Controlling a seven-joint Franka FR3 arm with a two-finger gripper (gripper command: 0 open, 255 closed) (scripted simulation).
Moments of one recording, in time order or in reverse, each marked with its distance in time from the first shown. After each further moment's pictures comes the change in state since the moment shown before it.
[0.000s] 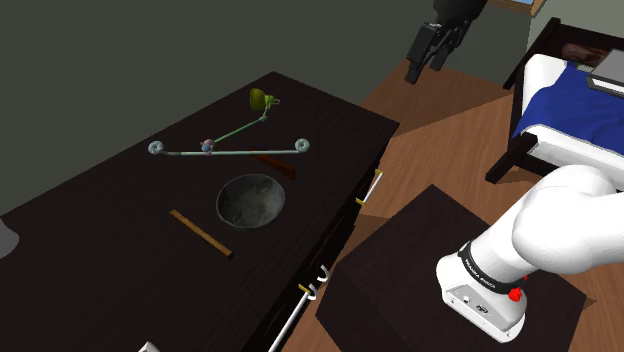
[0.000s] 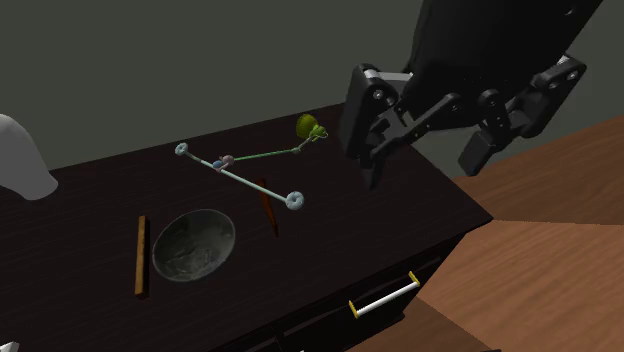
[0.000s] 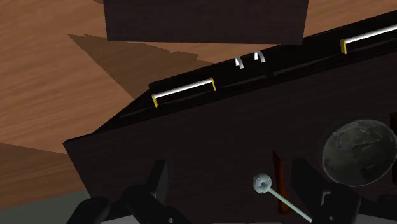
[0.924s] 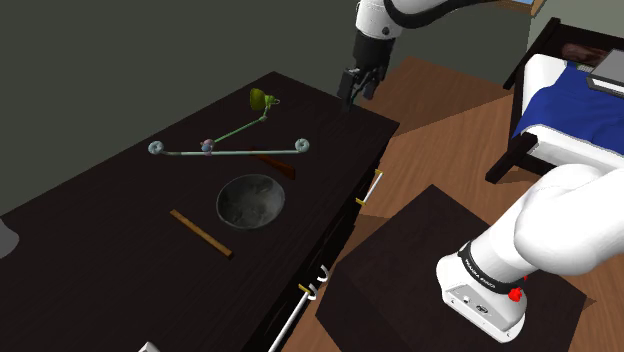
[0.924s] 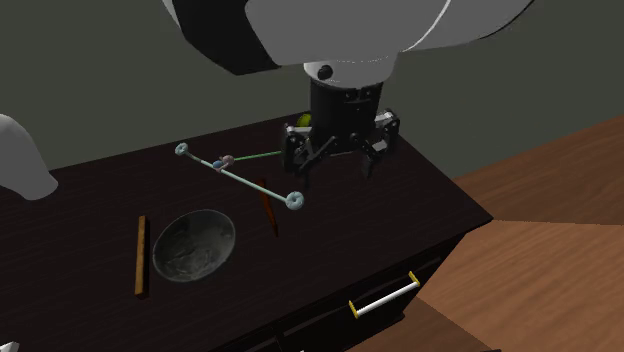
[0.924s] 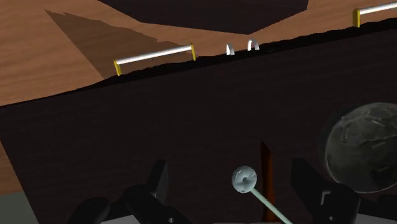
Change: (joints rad) arm 0.038 0.364 0.056 0.017 0.024 0.301 -0.004
